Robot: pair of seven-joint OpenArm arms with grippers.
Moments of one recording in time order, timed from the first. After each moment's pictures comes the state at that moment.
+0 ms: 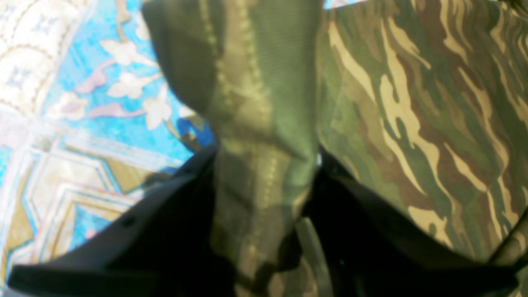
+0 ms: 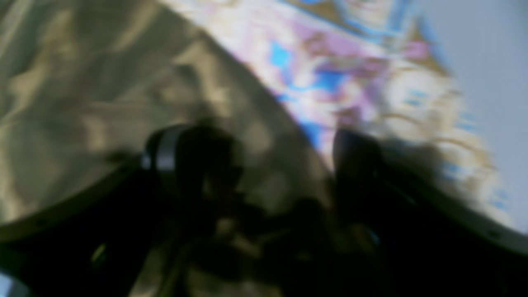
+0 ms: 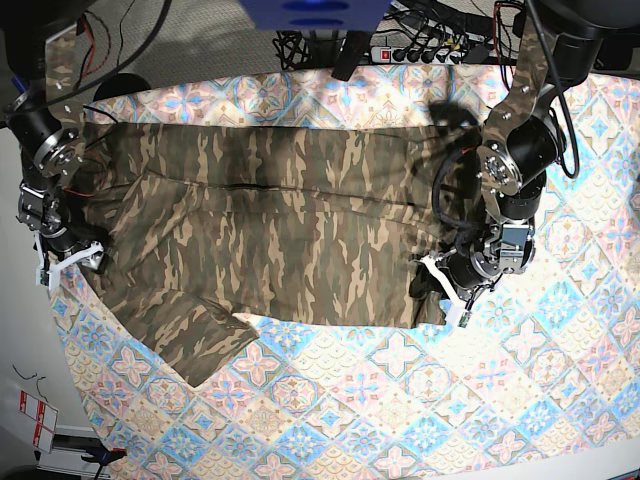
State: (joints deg) left arm -34.9 -10.8 -36.2 8.7 42.0 -43.1 -4.6; right arm 32.1 28.0 43.3 4.4 -25.2 30.0 0.3
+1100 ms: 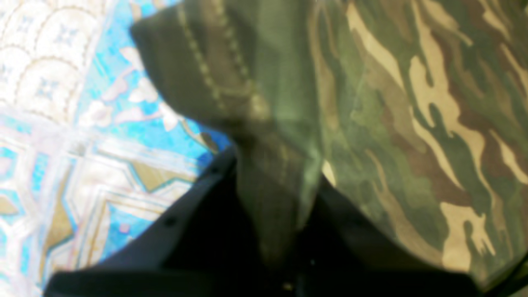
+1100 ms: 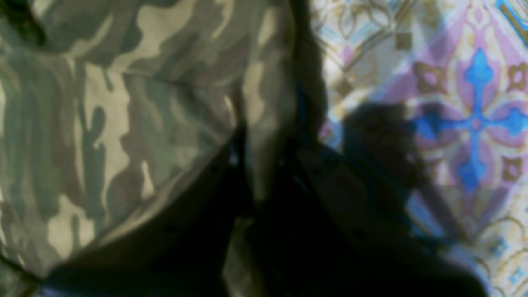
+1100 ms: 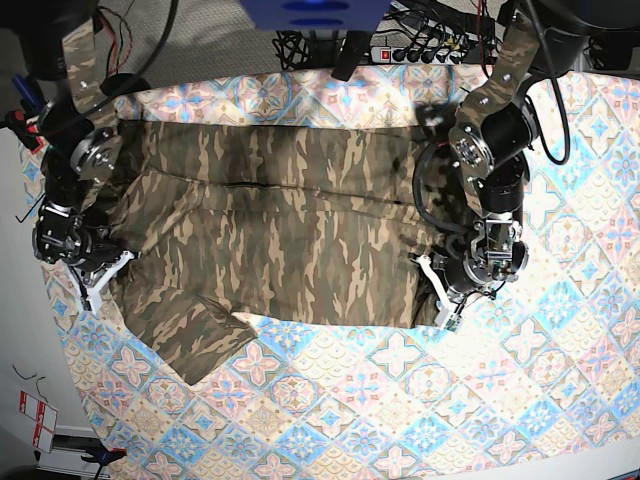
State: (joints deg) left arm -31.8 -5.0 -36.2 25.4 45.2 -42.8 3.5; right arm 32.1 19.6 39.1 22.8 -26.7 37.7 -21.2
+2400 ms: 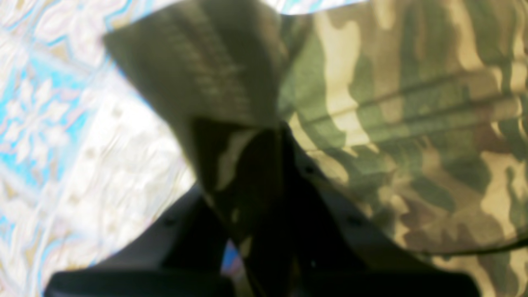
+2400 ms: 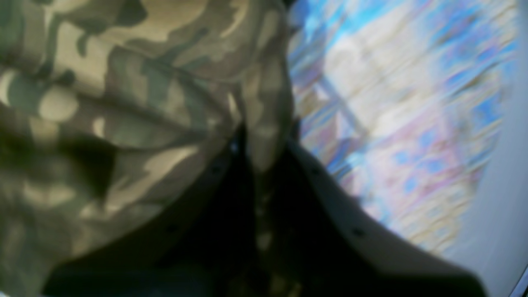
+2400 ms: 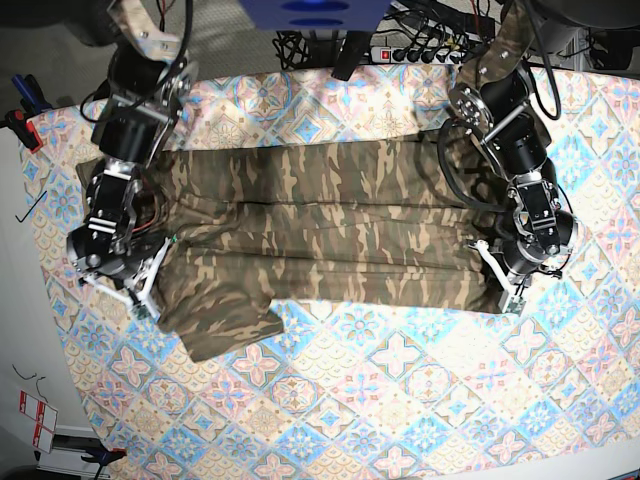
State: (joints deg) left arm -21.3 -6.4 -41.4 50.9 40.9 -43.9 13.5; right arm 15.6 4.6 25.2 69.0 -26.1 43.1 -42.9
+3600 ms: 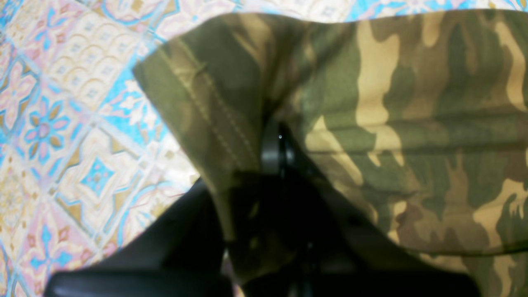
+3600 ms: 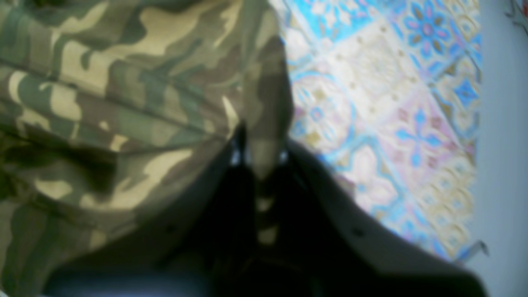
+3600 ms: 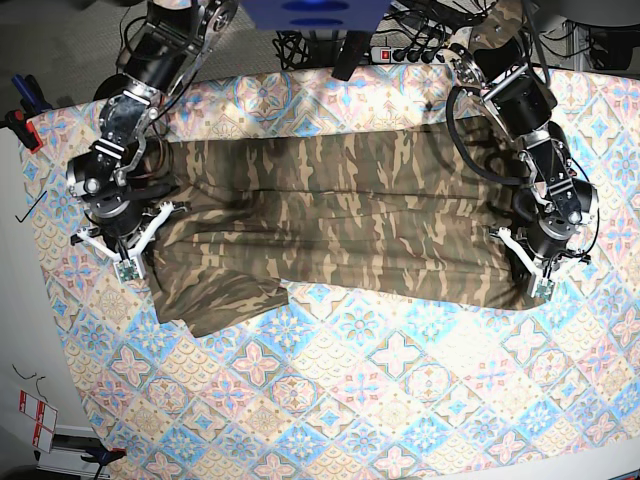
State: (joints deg) left arm -11.8 -5.9 -41.1 67.7 30.9 -44.2 13.9; right arm 0.9 -3.4 34.4 91.4 -23.6 43.7 -30.2
